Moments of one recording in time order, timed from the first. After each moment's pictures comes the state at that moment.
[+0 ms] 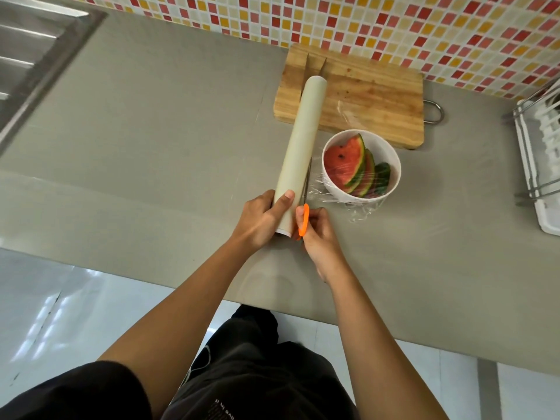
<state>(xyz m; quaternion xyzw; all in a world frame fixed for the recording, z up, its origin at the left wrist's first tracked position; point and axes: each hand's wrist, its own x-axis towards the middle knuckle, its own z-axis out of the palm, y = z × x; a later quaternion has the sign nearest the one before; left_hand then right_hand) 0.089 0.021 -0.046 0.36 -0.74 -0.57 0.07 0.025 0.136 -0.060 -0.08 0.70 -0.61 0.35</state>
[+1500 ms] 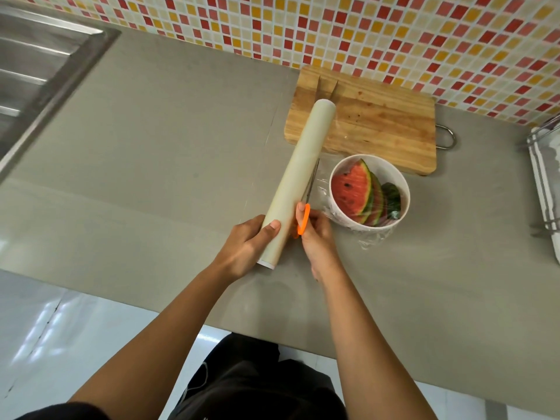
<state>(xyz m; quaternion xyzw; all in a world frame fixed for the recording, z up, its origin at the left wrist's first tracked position) 0.118 -0.008 -0.051 0.33 -0.70 -0.63 0.04 0.007 0.087 -0.057 -0.04 0.68 -0.65 0.33</state>
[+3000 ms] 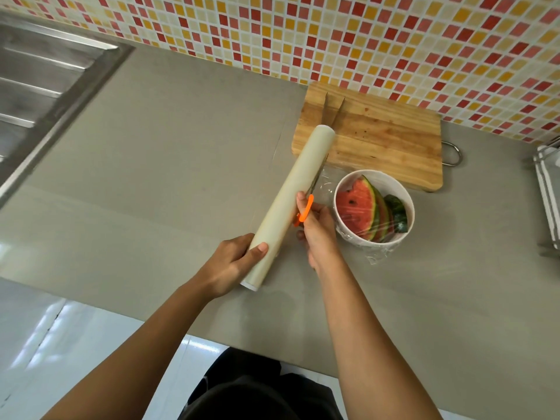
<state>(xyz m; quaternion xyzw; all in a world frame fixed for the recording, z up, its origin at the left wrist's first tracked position) 0.146 -0.035 -0.046 0.28 -0.79 -0.54 0.00 -0.013 0.047 -0.043 0.02 0.67 -0.65 0.36</state>
